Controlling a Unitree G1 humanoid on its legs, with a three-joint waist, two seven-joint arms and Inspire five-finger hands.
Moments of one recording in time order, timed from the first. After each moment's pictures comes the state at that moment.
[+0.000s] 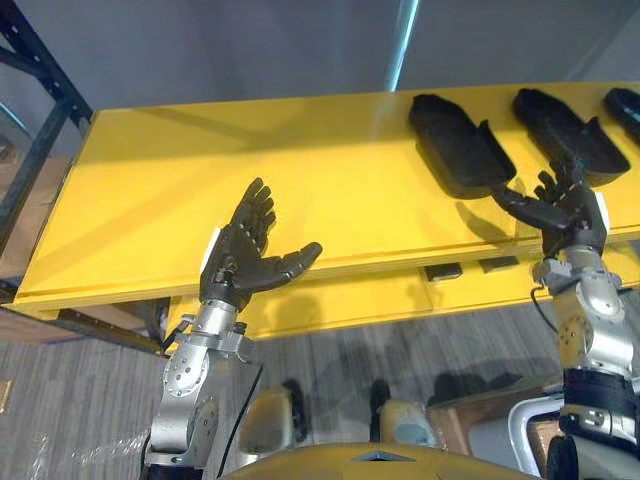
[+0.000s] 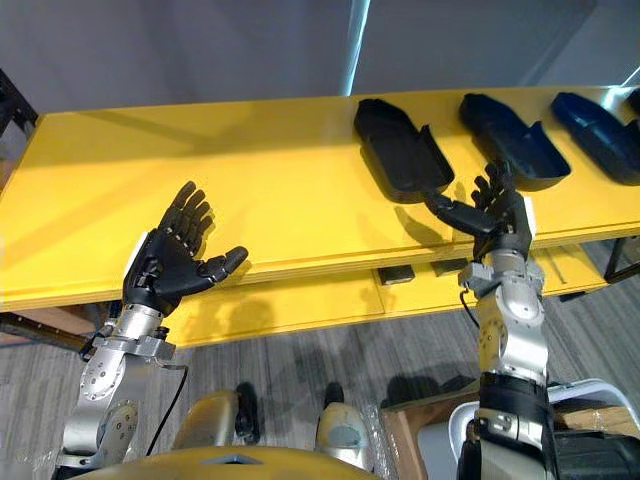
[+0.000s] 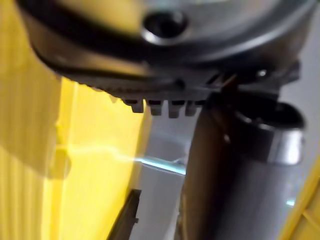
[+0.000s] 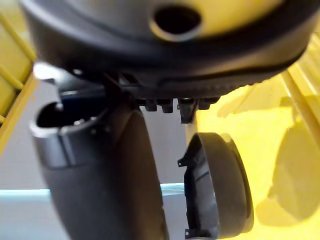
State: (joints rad) left arm 0.23 0.16 -0.04 -0.28 -0.40 -0.13 -0.14; right arm -0.25 -0.46 -0.37 0.21 0.42 0.06 0.04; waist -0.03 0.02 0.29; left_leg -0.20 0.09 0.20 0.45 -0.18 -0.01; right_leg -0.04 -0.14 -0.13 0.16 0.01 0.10
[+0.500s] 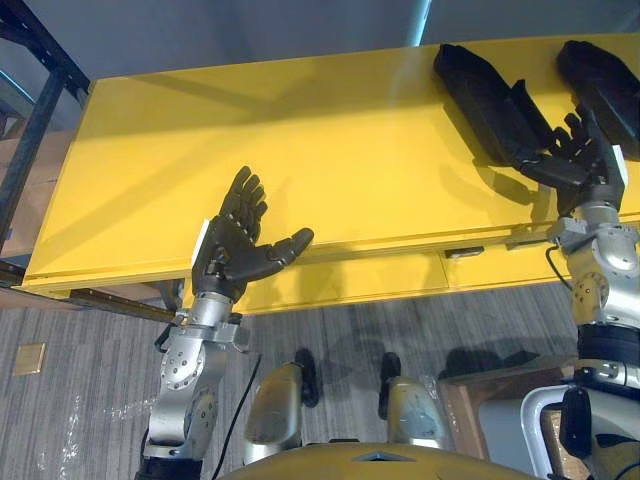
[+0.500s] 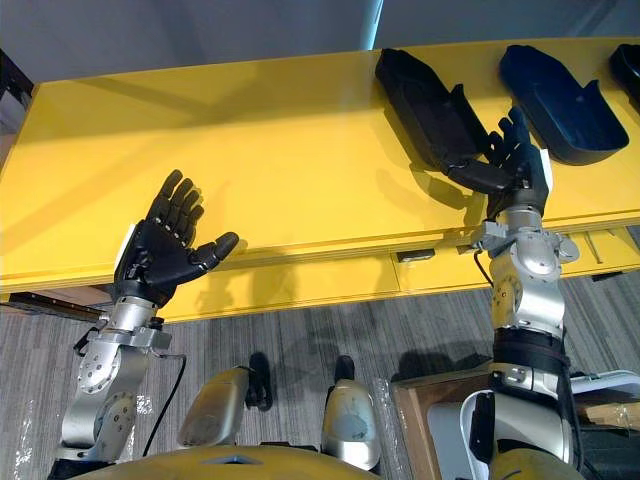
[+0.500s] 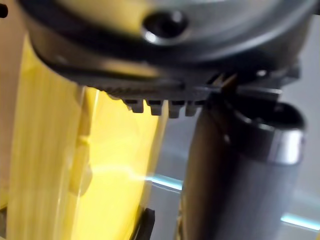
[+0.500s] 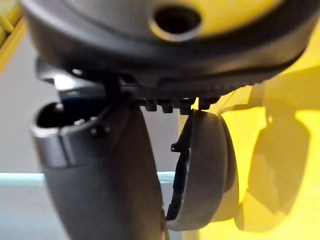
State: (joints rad) left arm 0.20 0.16 -0.02 -0.30 -0.44 -0.13 -0.11; right arm -0.44 -0.59 -0.32 0.35 0.42 0.05 0.06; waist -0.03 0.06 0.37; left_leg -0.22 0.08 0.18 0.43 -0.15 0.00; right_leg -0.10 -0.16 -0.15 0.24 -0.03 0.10
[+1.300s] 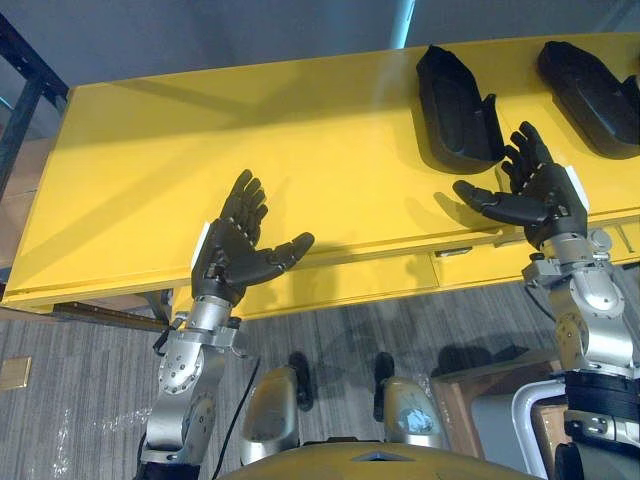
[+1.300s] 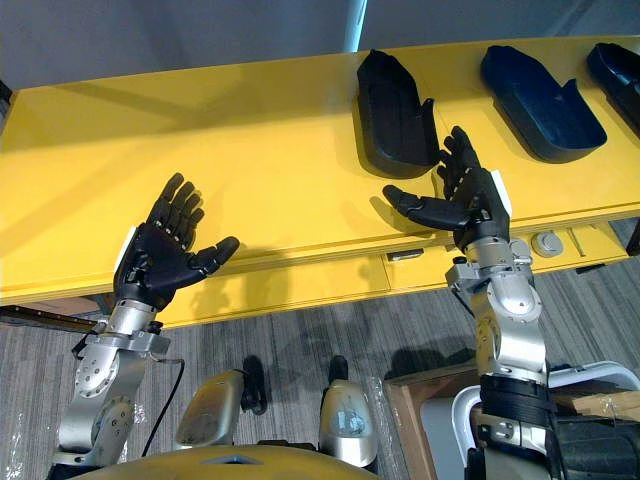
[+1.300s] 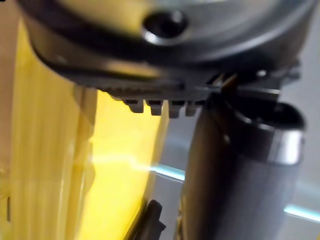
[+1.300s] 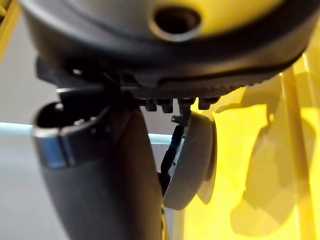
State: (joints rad) left arm 0.23 0.17 -0.02 -0.30 -0.43 -0.13 -0.12; right arm -0.16 -0.46 -0.30 0.05 0.34 0.00 0.21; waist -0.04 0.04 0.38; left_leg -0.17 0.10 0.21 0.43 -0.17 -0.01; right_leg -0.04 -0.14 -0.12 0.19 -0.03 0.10
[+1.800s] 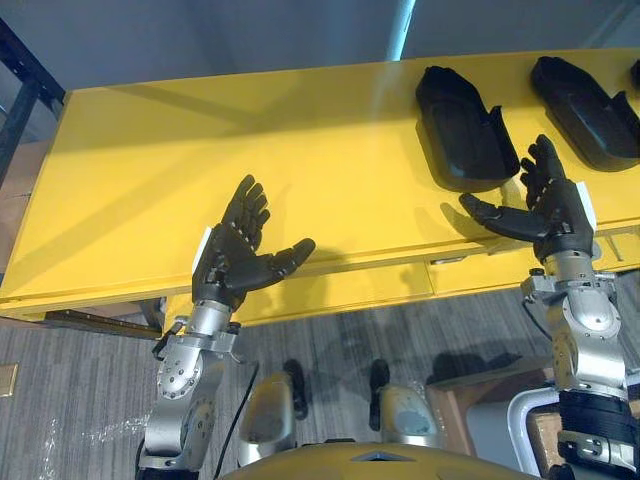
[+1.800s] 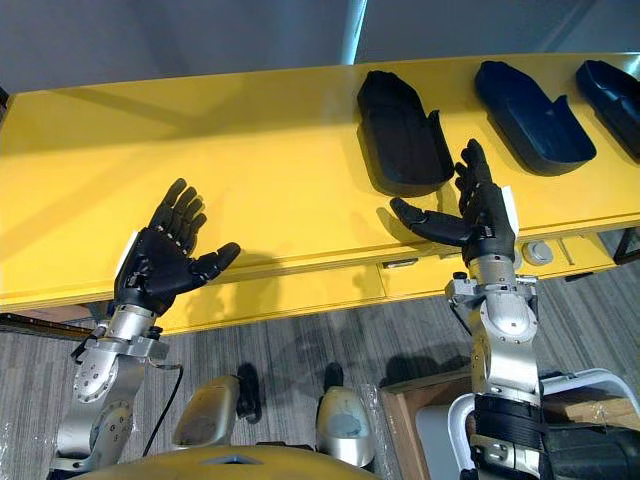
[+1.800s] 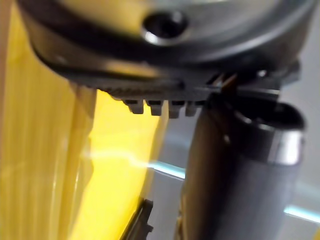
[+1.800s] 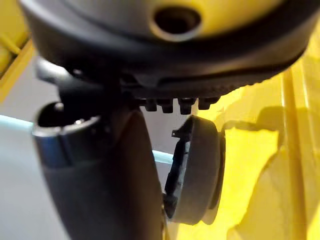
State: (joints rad) left arm 0.25 0.17 -0.02 -0.31 -0.43 -0.13 -0.15; right arm -0.07 -0.41 -0.33 -0.02 0.16 -0.07 0.09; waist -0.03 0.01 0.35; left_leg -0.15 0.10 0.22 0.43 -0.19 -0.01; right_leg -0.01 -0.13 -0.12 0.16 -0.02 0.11
